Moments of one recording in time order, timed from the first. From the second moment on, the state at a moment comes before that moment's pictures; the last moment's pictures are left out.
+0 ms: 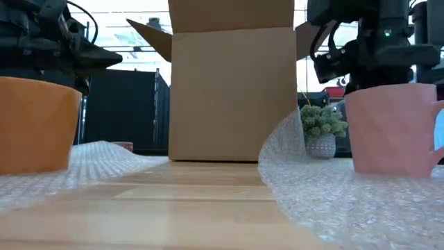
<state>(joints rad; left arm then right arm) 0.18 0.03 0.01 0.12 -0.10 -0.43 0.26 1.55 0.95 -0.88 0.05 0.65</state>
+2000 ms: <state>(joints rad) 0.18 0.03 0.01 0.02 -0.08 -0.44 0.90 2.13 1.48 -0.51 0.24 0.89</state>
